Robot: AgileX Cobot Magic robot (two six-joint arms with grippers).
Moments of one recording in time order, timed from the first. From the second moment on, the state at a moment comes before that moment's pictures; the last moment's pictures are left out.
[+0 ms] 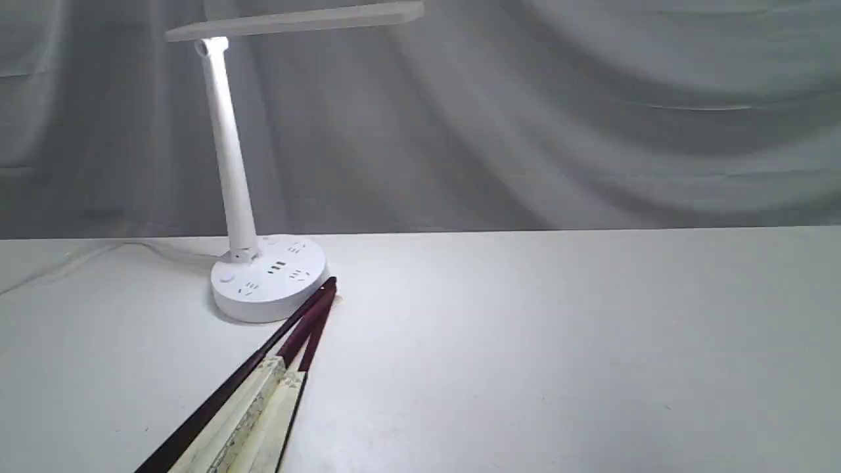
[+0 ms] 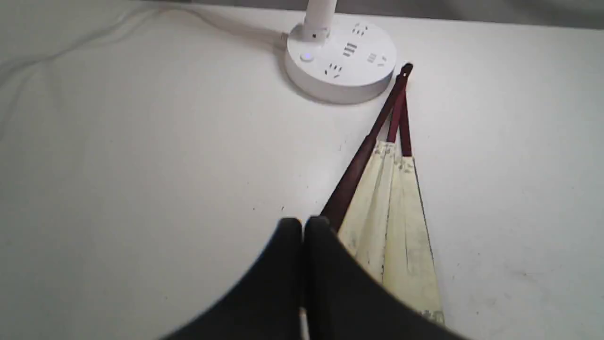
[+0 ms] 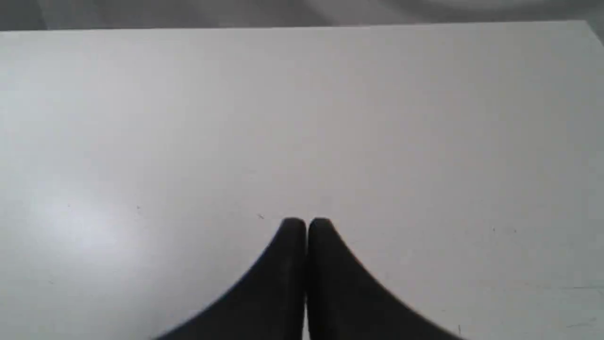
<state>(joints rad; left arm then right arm) -0.07 0.74 -0.67 -0.07 0.64 -0.07 -0.14 0.74 -0.53 0.00 0.41 0.03</state>
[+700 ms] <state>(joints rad) -0.07 1.21 -0.67 -0.07 0.50 -0.05 -0.14 1.03 -0.53 0.00 0.42 0.03</state>
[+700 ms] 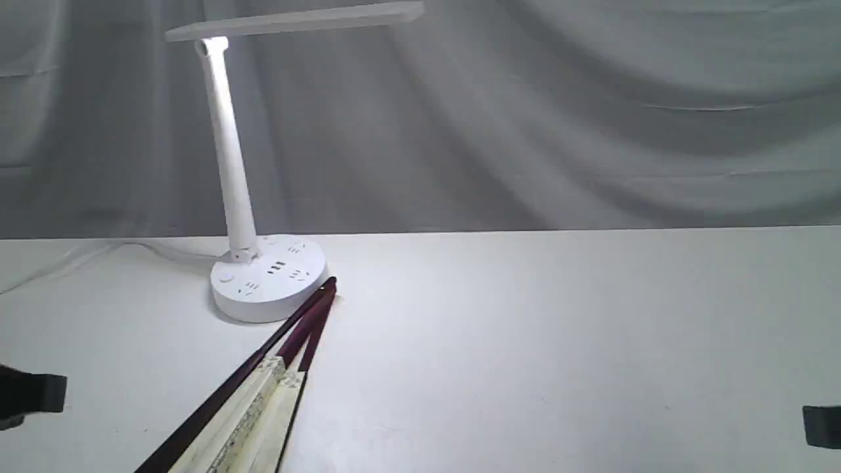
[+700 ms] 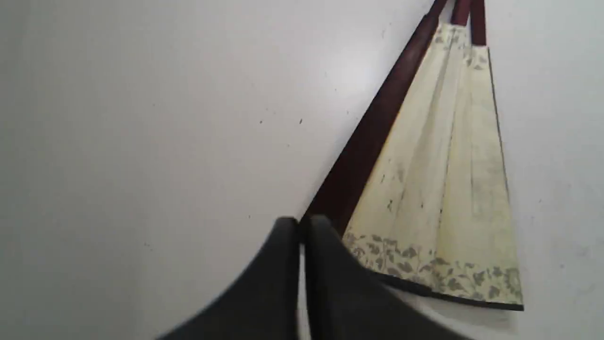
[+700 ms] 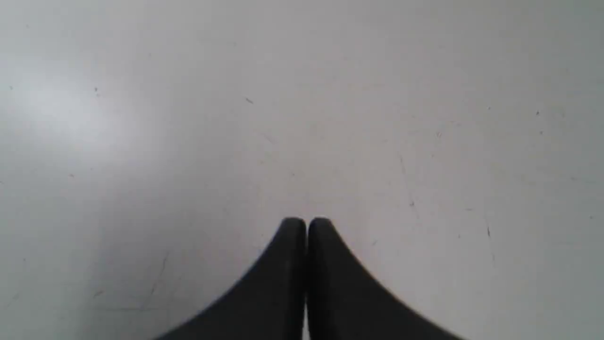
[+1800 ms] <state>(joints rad) -0.25 1.81 -0.88 -0.35 0.34 0.23 -0.14 1.12 -0.53 0.05 0.36 0.03</state>
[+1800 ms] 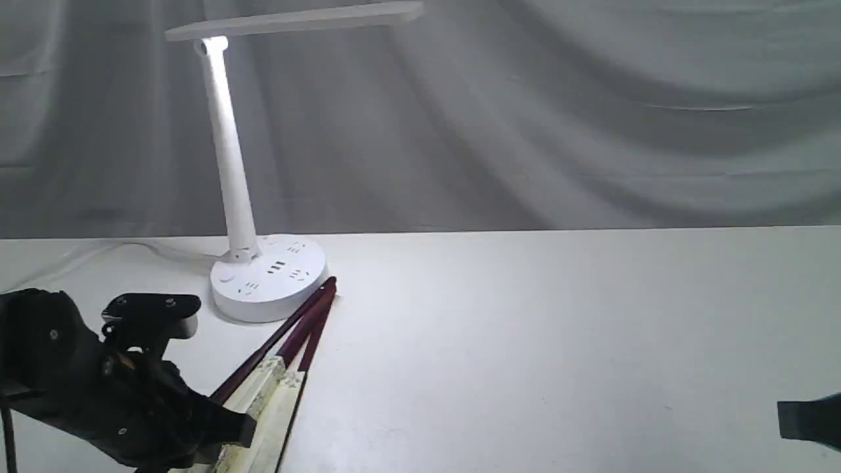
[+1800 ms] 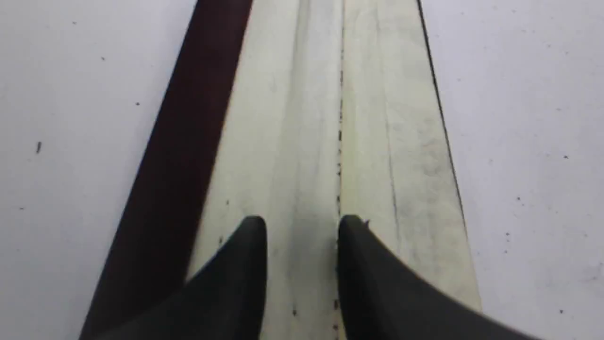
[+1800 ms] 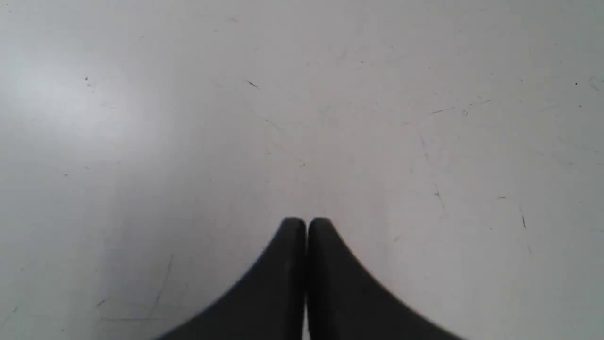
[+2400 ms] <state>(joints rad) -0.26 1.87 -0.89 -0.31 0.28 0.24 -0.14 1.12 -0.53 0.05 0.36 0.03</state>
